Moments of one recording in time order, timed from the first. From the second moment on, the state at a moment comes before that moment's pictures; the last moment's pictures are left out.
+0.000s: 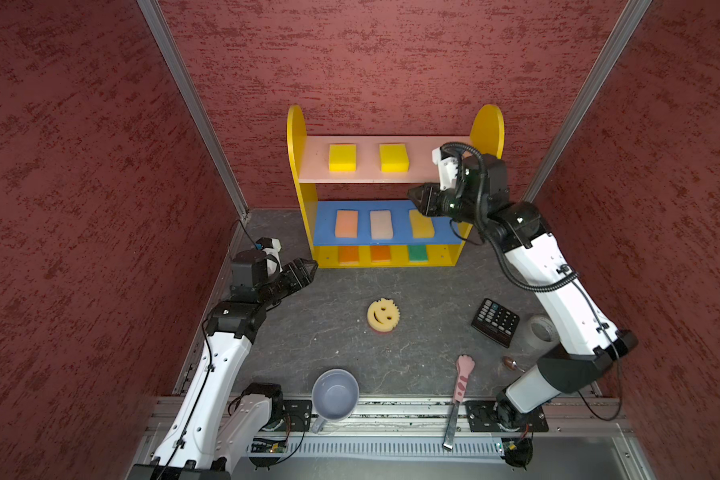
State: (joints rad) left arm -0.07 0.87 0.90 -0.57 0.36 -0.64; right arm 0.61 1.47 1.79 -0.68 -0.09 0.38
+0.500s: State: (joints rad) left arm -0.07 0.91 0.91 -0.54 0.36 -0.67; right arm 0.80 1.17 0.62 -0.24 0.12 0.65
